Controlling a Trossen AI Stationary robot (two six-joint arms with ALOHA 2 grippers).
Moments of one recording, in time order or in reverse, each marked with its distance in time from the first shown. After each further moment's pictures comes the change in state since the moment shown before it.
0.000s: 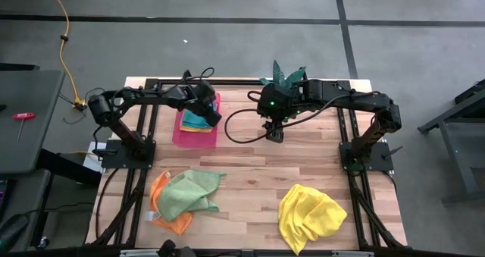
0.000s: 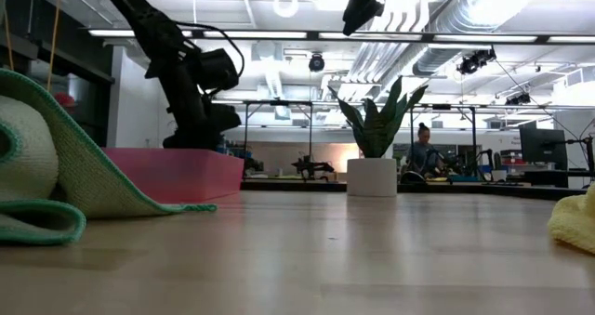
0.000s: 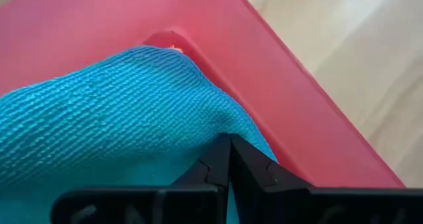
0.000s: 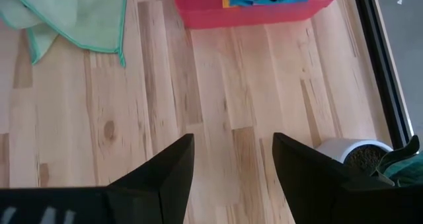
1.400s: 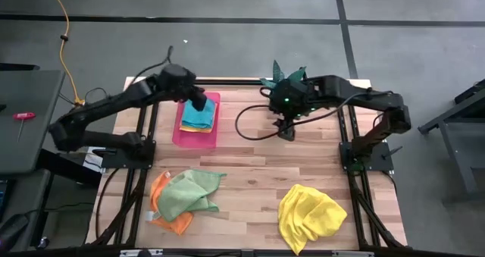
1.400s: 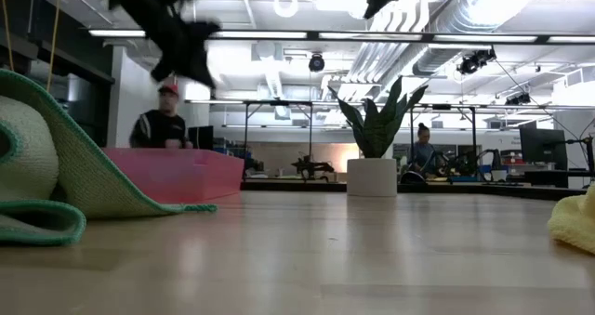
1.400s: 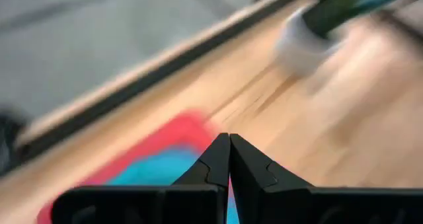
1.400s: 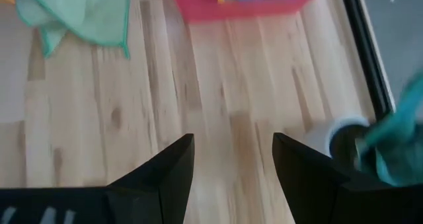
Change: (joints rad) left arm 0.009 -0.508 0.057 -0.092 -0.033 -0.020; right arm 0.000 -0.103 0.000 -0.102 0.006 0.027
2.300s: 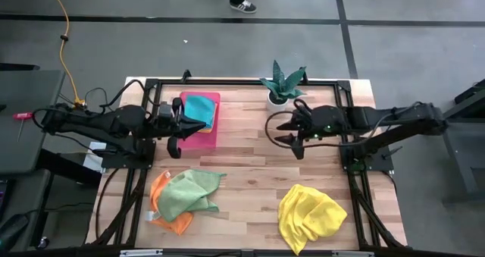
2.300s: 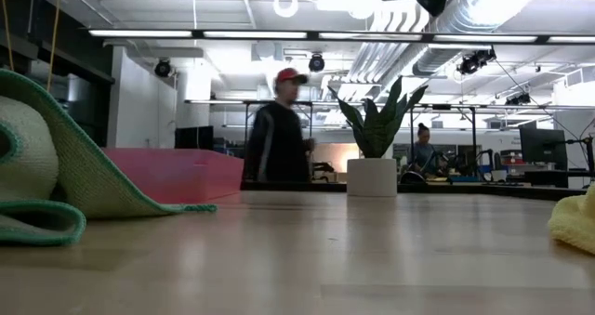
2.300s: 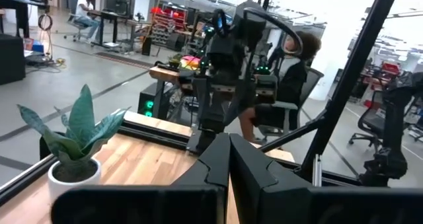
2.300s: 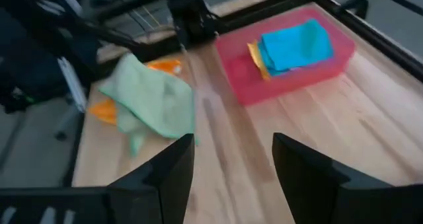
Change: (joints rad) left arm -0.769 -0.324 -0.154 0.510 -0.247 0.035; right arm 0.197 -0.474 -0.750 0.830 0.080 0.347
